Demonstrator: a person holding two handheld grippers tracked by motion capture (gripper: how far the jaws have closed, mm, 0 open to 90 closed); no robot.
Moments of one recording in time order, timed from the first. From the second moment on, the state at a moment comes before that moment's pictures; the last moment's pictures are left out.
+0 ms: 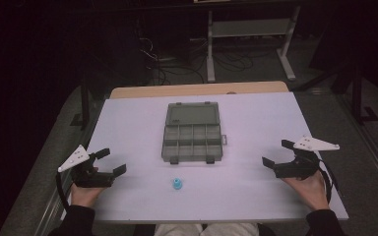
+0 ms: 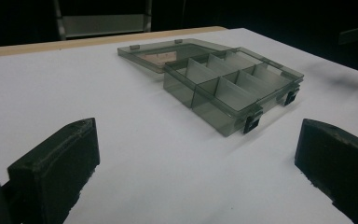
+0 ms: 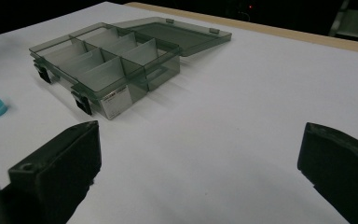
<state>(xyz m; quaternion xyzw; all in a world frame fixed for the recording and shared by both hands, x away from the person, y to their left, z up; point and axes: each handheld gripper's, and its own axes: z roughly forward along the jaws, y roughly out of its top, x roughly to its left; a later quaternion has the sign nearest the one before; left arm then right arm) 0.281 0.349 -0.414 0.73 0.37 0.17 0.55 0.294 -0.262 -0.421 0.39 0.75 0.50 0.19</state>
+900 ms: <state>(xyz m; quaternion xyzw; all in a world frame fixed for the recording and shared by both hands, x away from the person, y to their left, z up) 0.279 0.349 -0.414 0.73 0.37 0.17 0.55 0.293 -0.247 -0.415 0.38 0.77 0.49 0.17</state>
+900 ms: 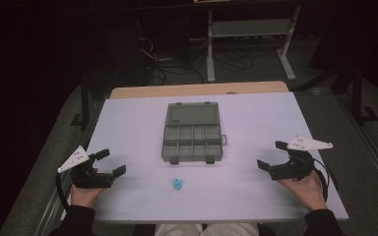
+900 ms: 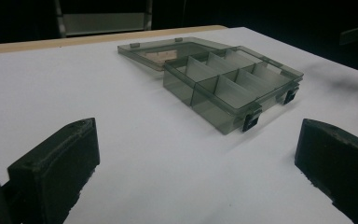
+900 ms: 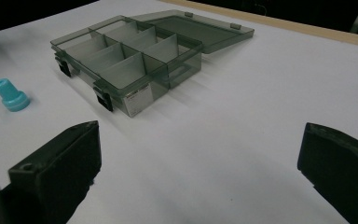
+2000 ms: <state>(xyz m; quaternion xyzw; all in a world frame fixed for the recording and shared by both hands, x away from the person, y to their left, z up) 0.280 0.349 -0.414 0.73 0.37 0.17 0.55 0.299 -0.207 -0.401 0.32 0.81 0.48 0.14</state>
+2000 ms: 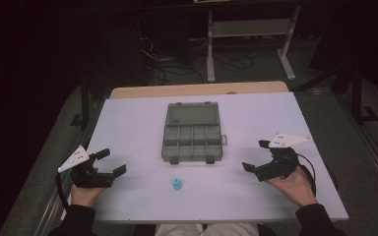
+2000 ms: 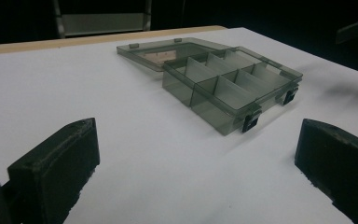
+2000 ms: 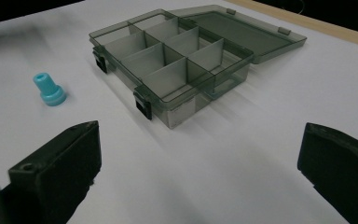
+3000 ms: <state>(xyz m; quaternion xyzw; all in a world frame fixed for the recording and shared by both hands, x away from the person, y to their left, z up) 0.280 0.349 -0.414 0.73 0.37 0.17 0.55 0.306 -0.170 -0.391 0.28 0.84 0.46 0.10</state>
